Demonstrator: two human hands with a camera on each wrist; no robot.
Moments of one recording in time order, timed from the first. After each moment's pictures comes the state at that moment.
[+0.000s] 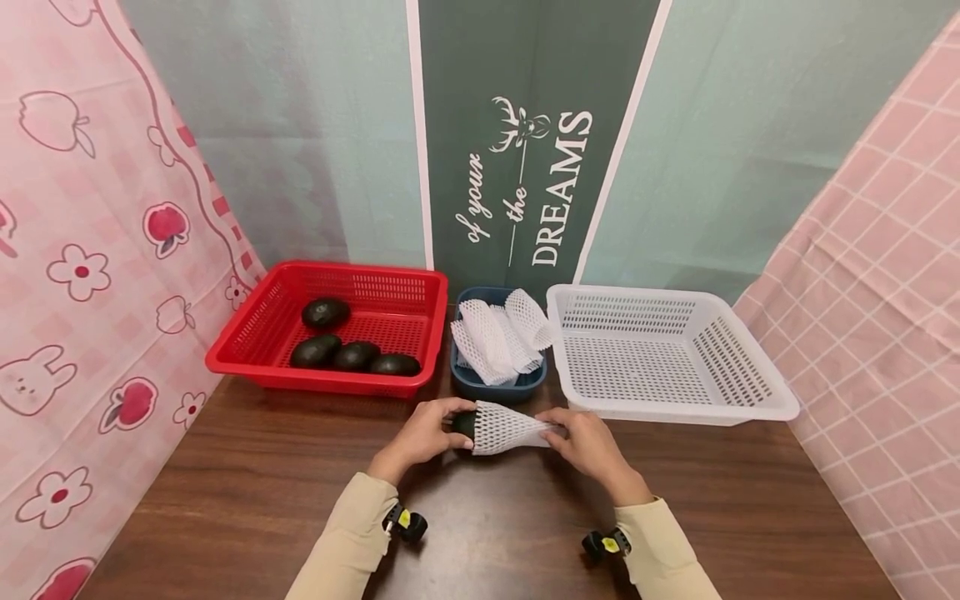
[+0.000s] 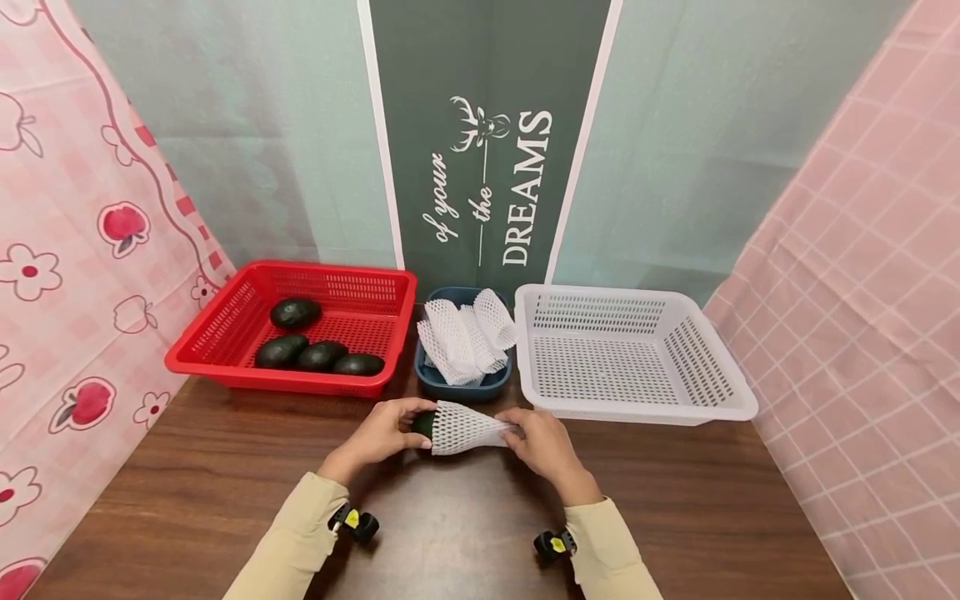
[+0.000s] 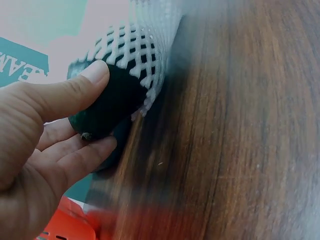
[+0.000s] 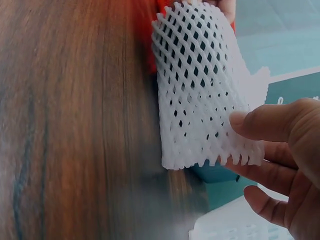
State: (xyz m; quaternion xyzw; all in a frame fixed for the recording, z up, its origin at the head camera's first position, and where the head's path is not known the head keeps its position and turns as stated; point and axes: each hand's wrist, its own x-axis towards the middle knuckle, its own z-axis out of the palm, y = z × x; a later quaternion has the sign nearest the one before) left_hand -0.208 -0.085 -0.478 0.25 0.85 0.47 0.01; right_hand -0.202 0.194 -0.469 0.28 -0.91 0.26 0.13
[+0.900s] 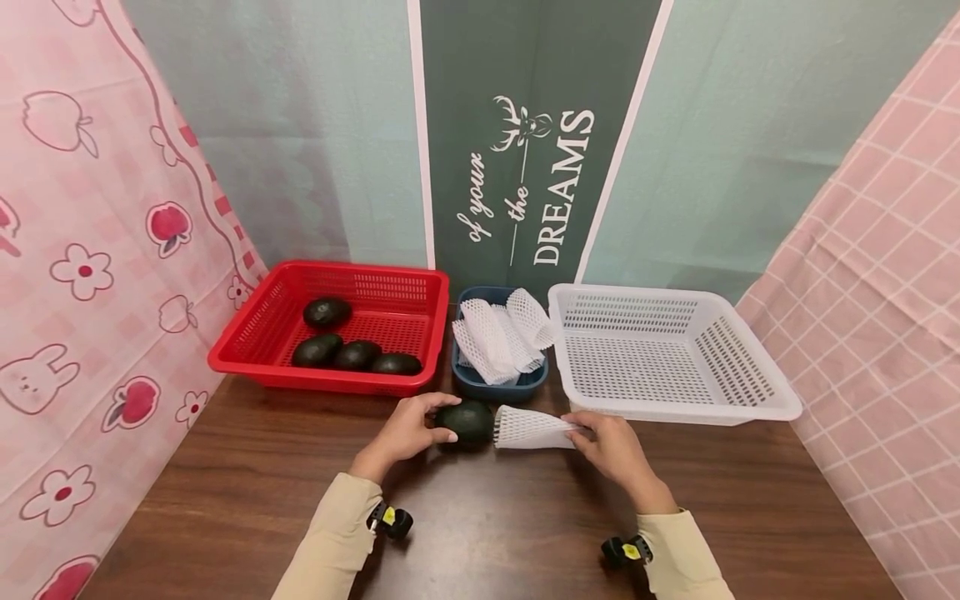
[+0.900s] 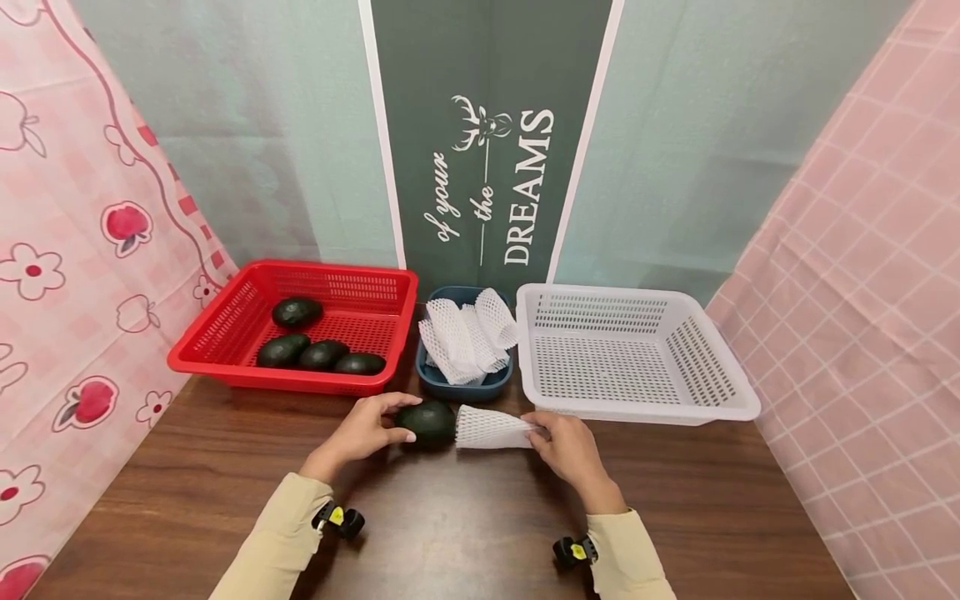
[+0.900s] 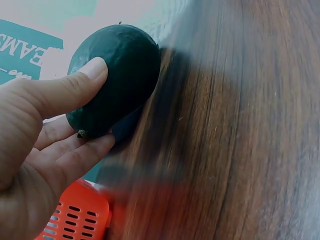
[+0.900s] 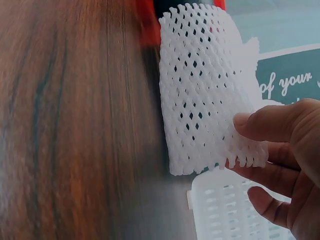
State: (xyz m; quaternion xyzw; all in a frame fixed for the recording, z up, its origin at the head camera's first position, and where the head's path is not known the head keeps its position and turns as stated) left_hand -0.204 -0.108 -0.473 0.22 0.86 0.46 -0.02; right_hand -0.196 0.219 -0.467 0.24 -0.92 0.26 0.15
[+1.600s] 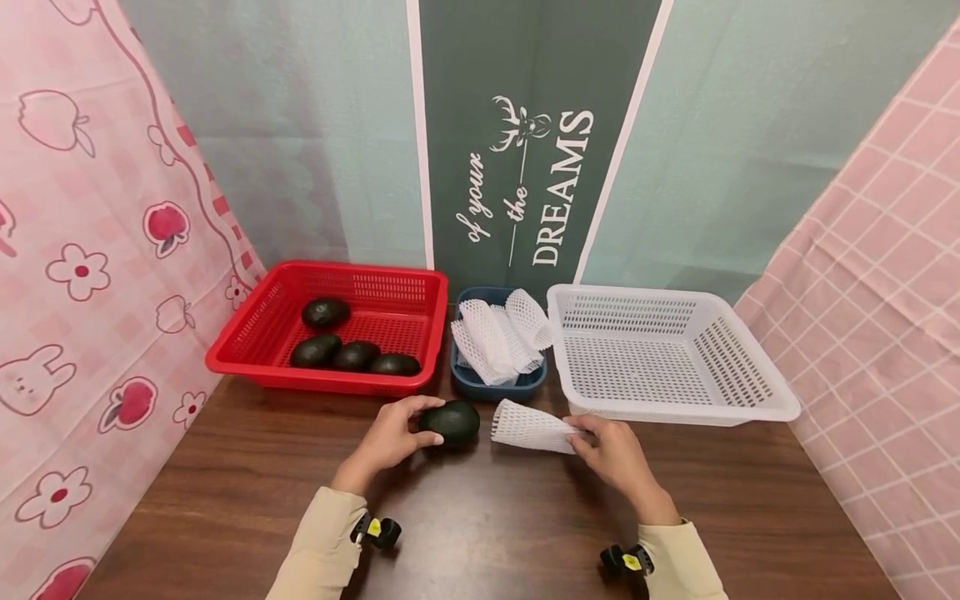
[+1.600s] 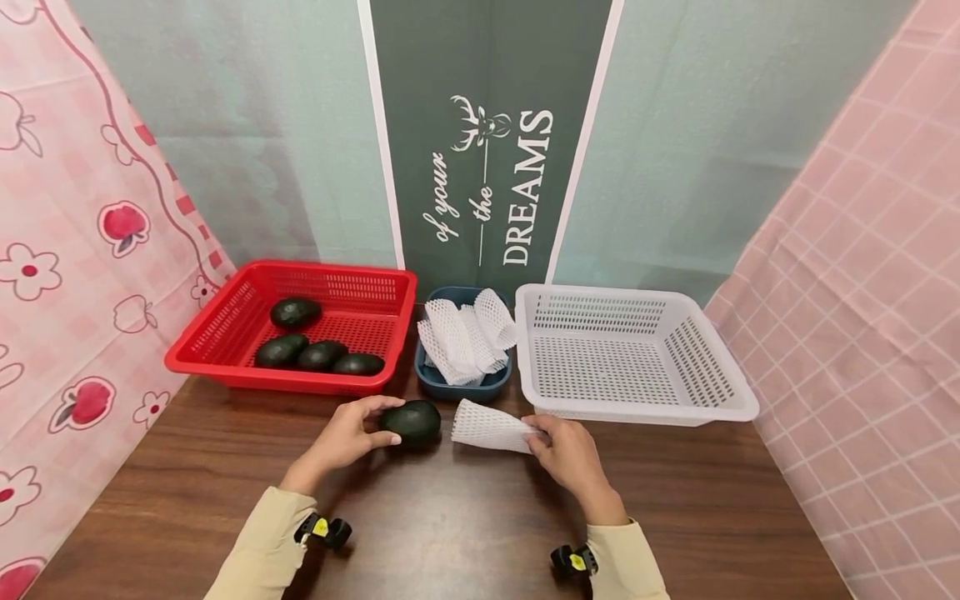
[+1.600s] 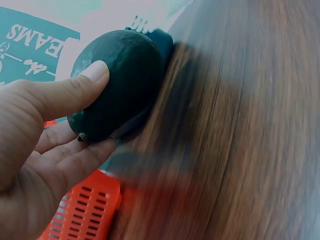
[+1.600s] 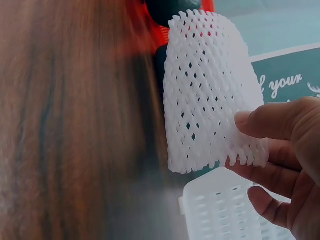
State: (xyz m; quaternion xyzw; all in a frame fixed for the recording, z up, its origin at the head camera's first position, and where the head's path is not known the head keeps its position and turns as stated) left_hand -0.192 -0.123 -0.472 0.20 0.86 0.47 -0.04; right_hand -0.187 0.220 -0.464 0.24 -0.91 0.28 0.18
